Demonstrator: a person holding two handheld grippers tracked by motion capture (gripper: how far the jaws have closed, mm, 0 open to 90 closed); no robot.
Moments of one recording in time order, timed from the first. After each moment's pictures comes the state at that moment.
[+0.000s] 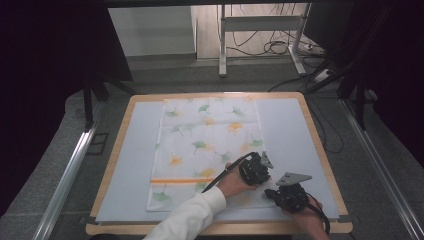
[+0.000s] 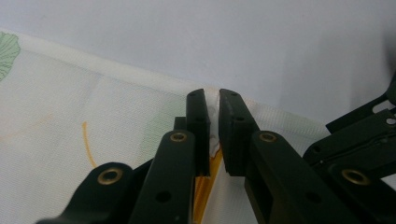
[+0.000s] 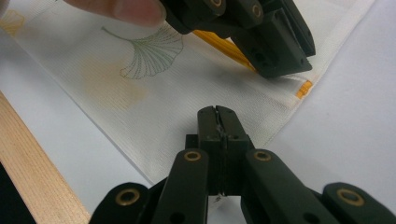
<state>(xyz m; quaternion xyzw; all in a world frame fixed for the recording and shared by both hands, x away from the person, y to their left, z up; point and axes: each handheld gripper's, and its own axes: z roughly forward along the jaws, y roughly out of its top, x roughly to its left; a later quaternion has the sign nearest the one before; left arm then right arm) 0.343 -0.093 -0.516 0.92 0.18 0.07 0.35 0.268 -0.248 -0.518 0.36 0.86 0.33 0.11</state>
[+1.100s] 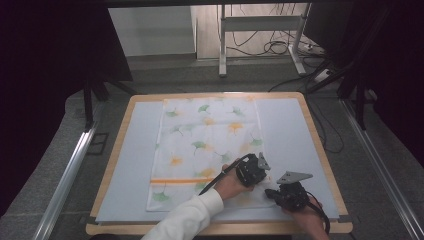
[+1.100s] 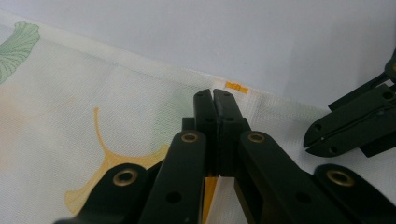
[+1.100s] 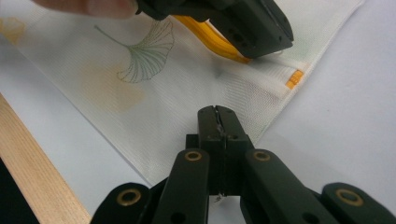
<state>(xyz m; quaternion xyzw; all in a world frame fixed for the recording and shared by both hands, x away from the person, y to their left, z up) 0.336 -0.084 -0.515 0.92 0.19 0.10 0.34 0.271 -0.250 -0.518 0.37 0.86 0.33 0.10</state>
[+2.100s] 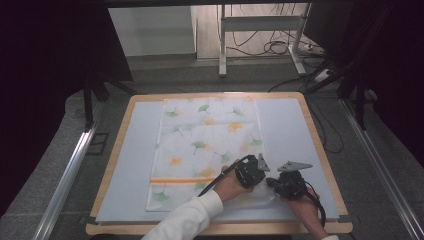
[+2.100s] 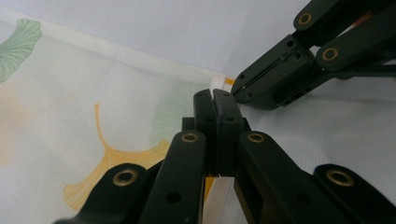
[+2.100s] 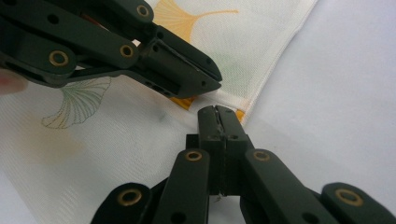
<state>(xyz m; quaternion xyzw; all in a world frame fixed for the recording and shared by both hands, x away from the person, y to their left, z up) 0.332 -0.082 -0.515 0.92 0.19 0.10 0.34 0.301 -0.250 -0.520 0.42 0.83 0.34 0.12</state>
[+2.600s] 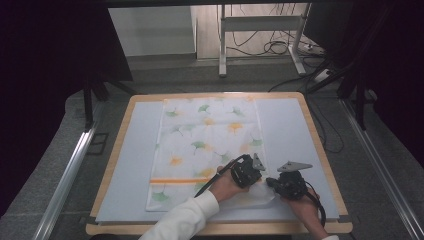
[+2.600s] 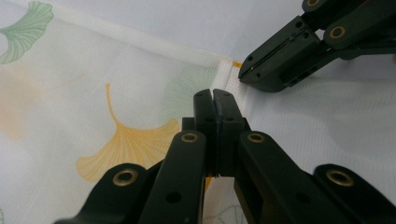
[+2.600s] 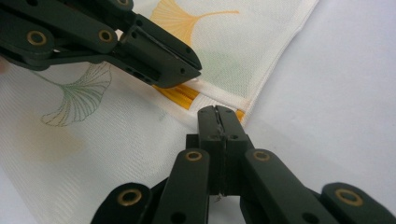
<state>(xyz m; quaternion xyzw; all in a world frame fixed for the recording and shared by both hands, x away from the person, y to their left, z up) 0.332 -0.069 -0.515 0.91 0.20 0.10 0.34 0.301 -0.251 -0.520 0.42 0.83 0.34 0.12</state>
